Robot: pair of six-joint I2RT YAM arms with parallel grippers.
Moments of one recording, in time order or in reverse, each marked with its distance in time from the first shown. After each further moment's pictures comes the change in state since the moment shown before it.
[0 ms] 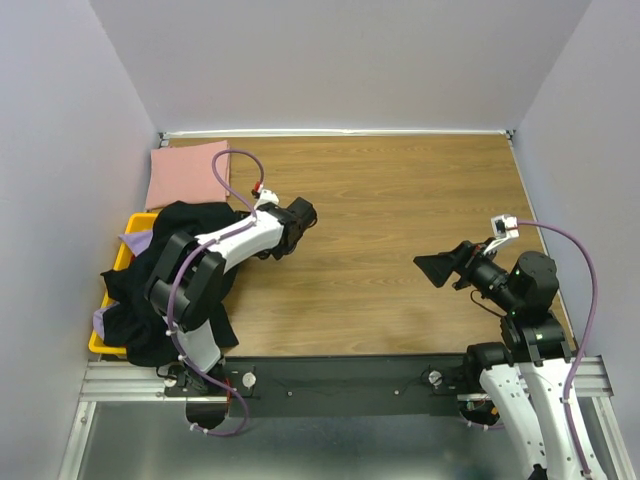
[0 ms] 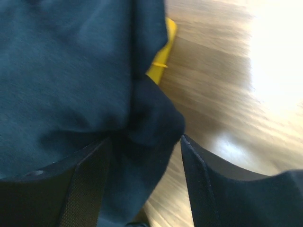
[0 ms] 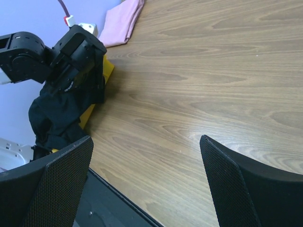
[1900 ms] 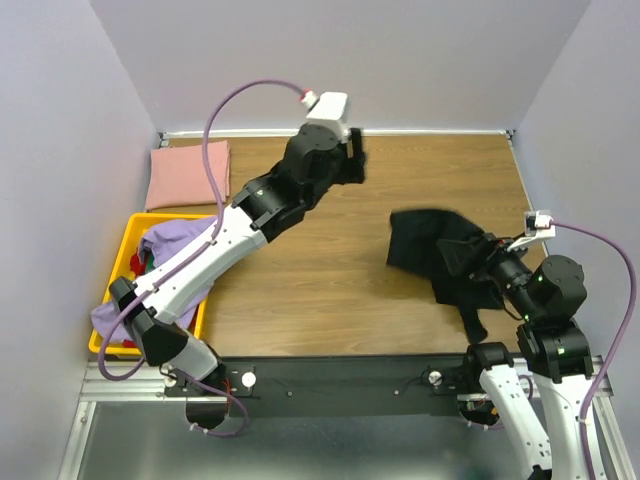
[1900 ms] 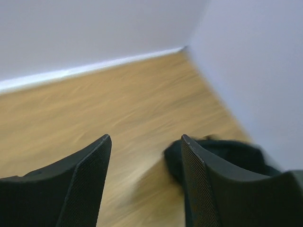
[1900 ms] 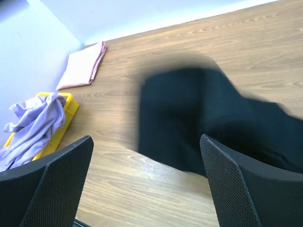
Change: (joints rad) left arm -0.317 -0.183 0.650 0.594 0.631 0.383; right arm 0.000 -0.011 0.193 -0.115 0.256 -0.114
